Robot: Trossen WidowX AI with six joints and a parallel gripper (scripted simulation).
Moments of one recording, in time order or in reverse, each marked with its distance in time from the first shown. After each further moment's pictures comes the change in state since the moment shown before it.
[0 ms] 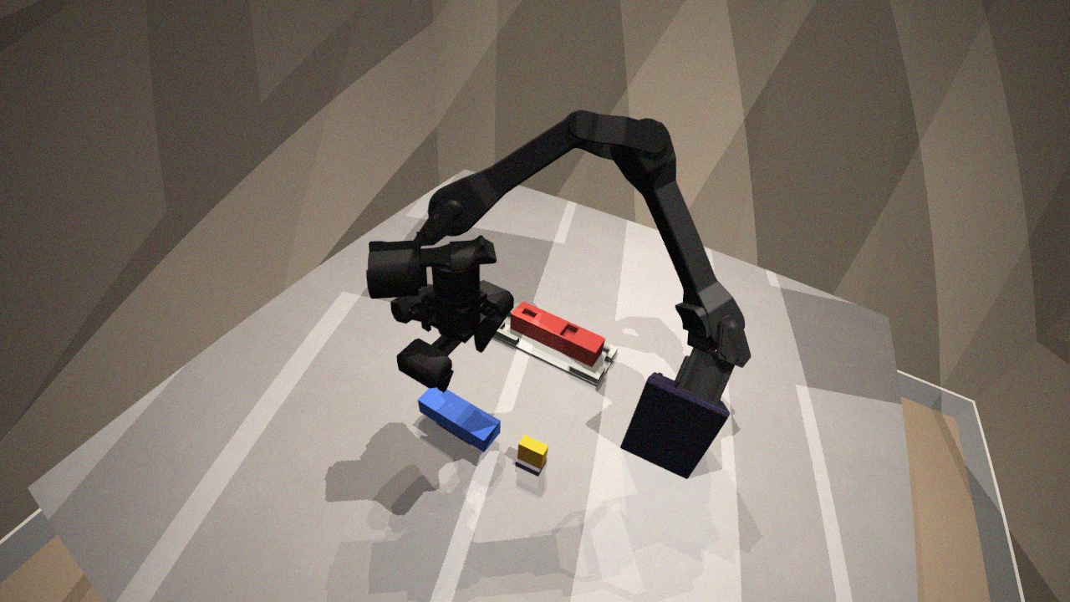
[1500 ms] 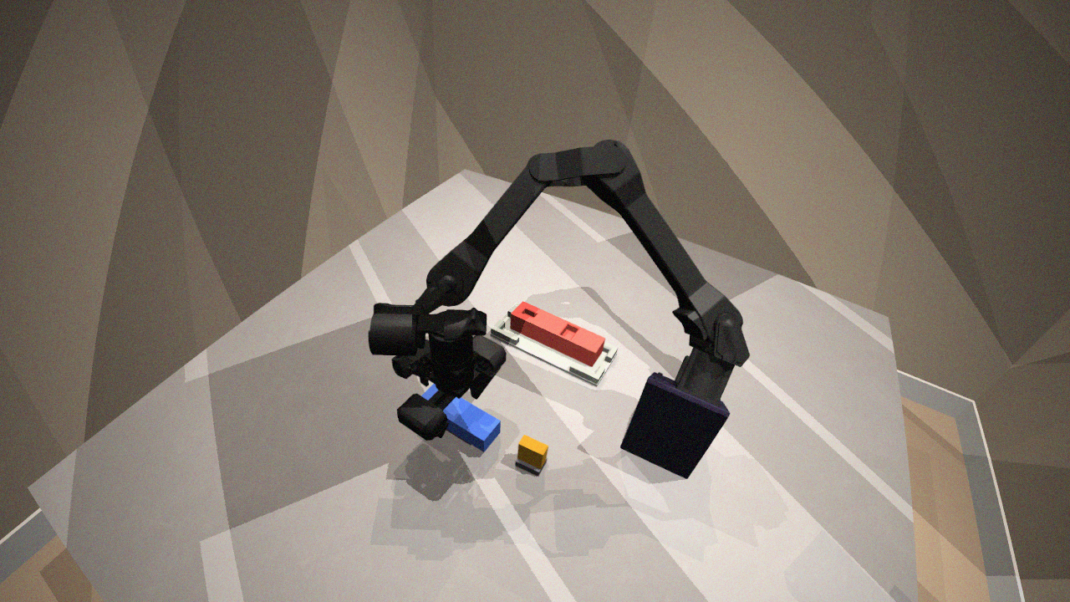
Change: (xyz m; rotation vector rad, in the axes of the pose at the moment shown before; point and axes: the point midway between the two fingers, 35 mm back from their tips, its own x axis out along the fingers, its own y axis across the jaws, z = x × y) arm 0.096 0.018 -0.002 0.026 0.000 -0.004
